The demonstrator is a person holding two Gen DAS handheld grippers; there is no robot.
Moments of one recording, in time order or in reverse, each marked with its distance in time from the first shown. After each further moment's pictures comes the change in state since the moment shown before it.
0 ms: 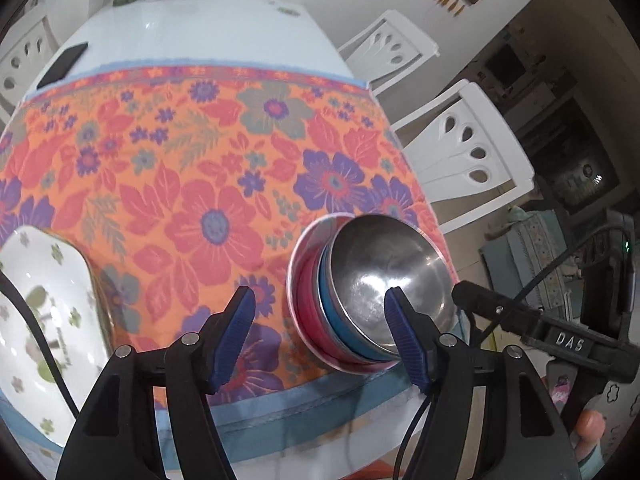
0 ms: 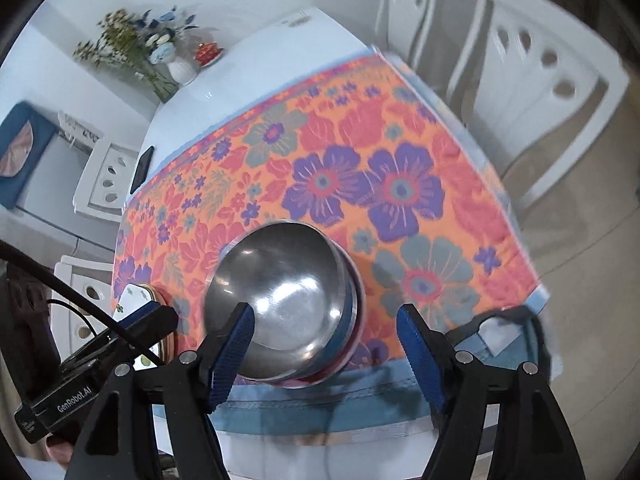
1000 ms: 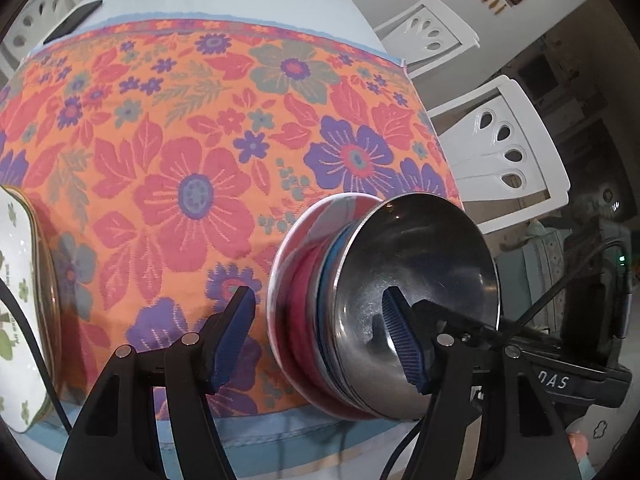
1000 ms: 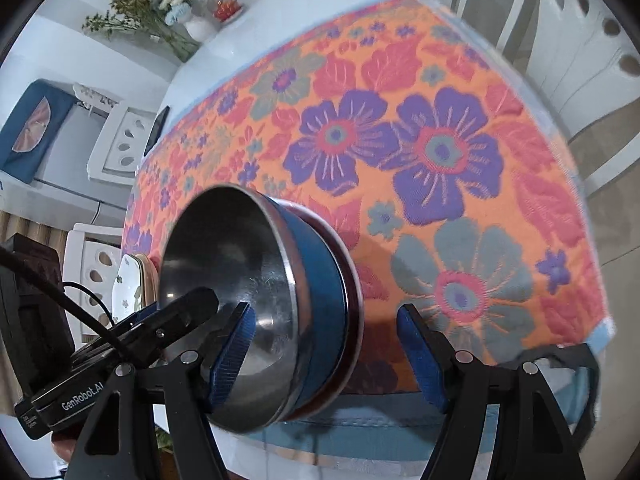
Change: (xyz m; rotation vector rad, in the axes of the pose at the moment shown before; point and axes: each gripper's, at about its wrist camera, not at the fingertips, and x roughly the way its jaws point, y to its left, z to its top) left arm 0.059 0.000 0.000 -0.113 0.044 0.040; right arm 0.081 -0.022 0.016 -0.063 0.159 0.156
